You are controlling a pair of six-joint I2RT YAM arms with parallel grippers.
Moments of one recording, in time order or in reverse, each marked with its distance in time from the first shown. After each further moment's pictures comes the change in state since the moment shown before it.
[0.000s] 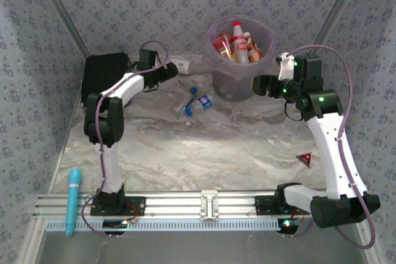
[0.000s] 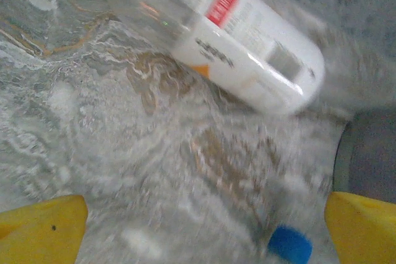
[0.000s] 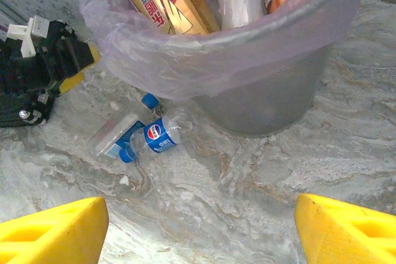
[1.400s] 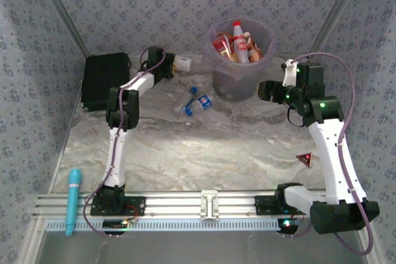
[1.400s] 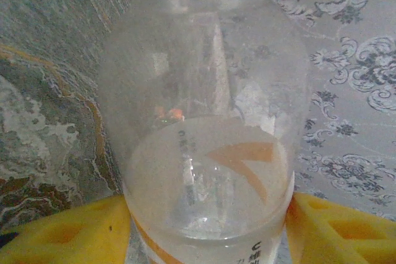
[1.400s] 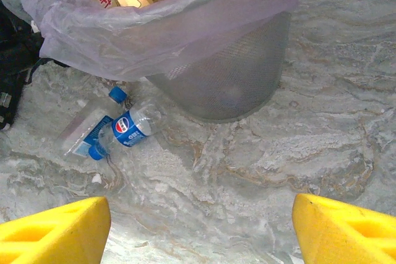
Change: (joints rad) left arm 0.016 0.446 0.408 0.267 0.026 -0.845; right arm -0.040 -0.047 -0.081 0.000 0.059 0.004
